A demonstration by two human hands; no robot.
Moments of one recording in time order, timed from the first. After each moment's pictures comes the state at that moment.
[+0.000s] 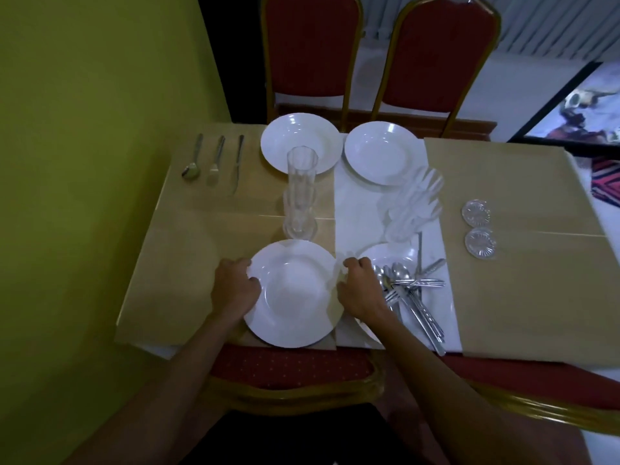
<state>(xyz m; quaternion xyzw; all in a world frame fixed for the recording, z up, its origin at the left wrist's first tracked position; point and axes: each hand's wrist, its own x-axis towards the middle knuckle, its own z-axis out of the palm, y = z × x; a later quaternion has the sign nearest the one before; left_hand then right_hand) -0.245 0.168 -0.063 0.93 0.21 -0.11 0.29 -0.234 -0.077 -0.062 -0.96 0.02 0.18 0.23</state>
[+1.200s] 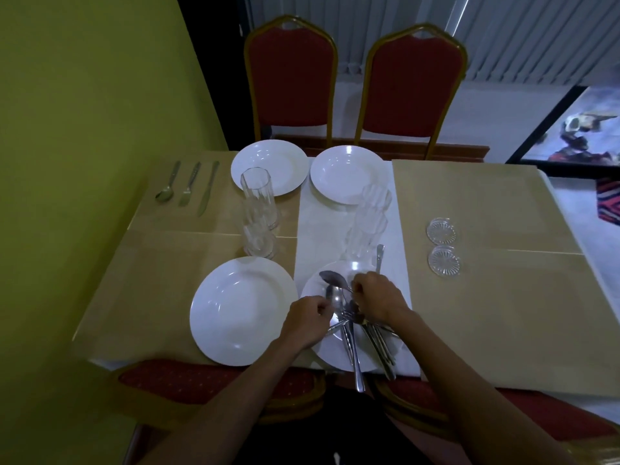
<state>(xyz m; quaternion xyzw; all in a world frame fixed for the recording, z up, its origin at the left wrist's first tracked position) -0.261 -0.050 -0.060 0.89 0.07 -0.19 0.40 -0.205 -0.220 -0.058 -0.97 -0.08 0.18 0.17</state>
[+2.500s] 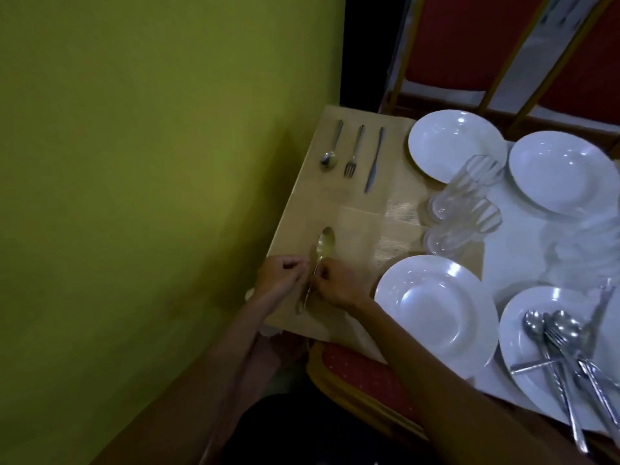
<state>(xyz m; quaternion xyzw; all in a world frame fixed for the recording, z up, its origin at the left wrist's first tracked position) -0.257 0.358 -0.077 0.78 0.32 -0.11 0.53 -0.216 0.215 -0.081 -0.86 -0.10 0.34 0.38</state>
